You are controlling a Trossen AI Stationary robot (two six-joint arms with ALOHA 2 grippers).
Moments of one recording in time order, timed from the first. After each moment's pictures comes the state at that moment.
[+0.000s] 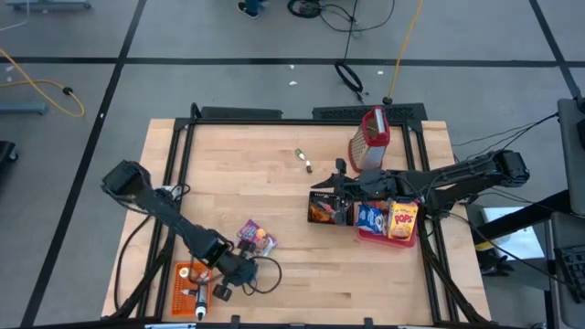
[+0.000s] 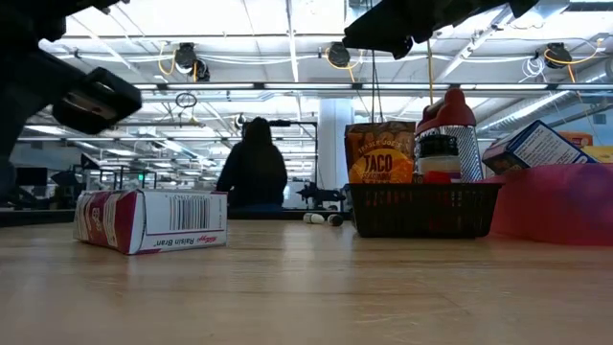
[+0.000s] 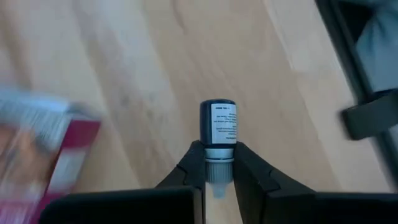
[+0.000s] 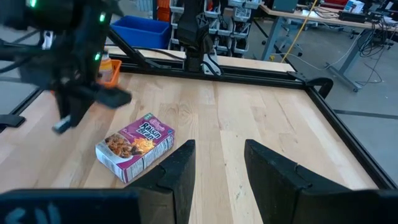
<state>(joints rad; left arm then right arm) -0.62 1.67 0.96 -0.39 0.07 -0.26 0.10 1.25 0.80 0.17 0.15 -0.07</state>
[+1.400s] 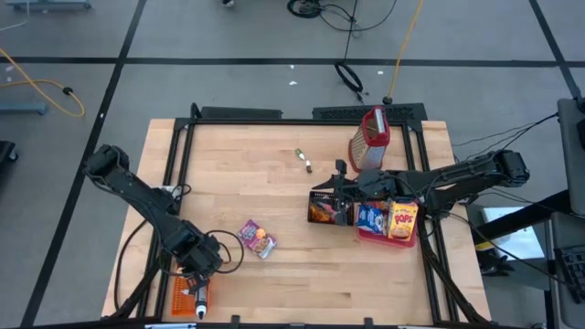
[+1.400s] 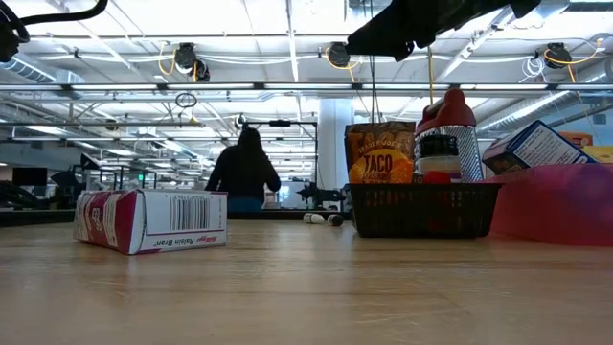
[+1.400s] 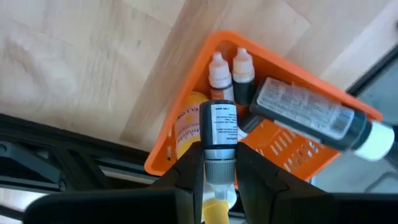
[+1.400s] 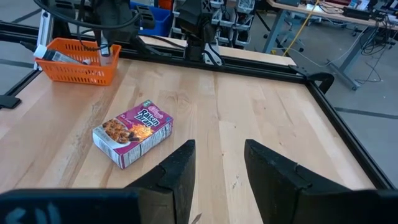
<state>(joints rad) -0.72 1.42 0.95 -1.04 0.41 -1.26 0.10 1.25 0.80 0.12 0.15 -0.10</state>
